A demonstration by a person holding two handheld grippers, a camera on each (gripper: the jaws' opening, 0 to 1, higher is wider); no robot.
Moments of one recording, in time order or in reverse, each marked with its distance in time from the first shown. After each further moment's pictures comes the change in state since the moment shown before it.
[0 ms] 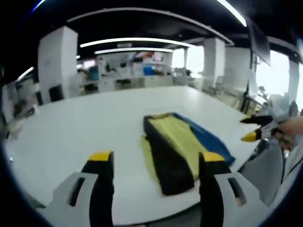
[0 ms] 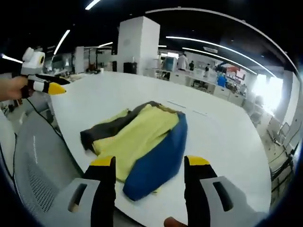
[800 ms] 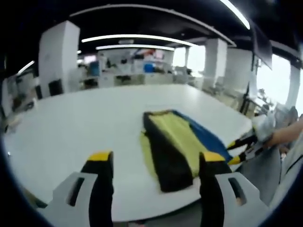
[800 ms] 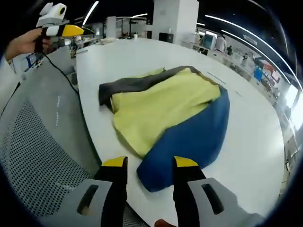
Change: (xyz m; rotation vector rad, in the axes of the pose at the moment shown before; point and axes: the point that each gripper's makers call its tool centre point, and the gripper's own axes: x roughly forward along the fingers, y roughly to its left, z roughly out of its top) left arm -0.003 0.003 -0.009 -0.046 0.019 -0.010; right arm 0.055 0.049 -0.085 -0.136 0.257 0.277
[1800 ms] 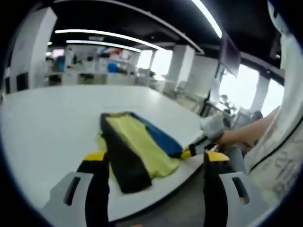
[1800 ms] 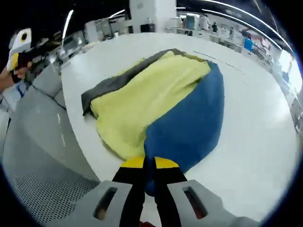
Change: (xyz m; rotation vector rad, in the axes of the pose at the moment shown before) left arm -0.015 -0.069 0.004 -0.044 -0.010 -0.385; right arm 0.001 -0.039 -0.007 0.396 -0.015 -0.025
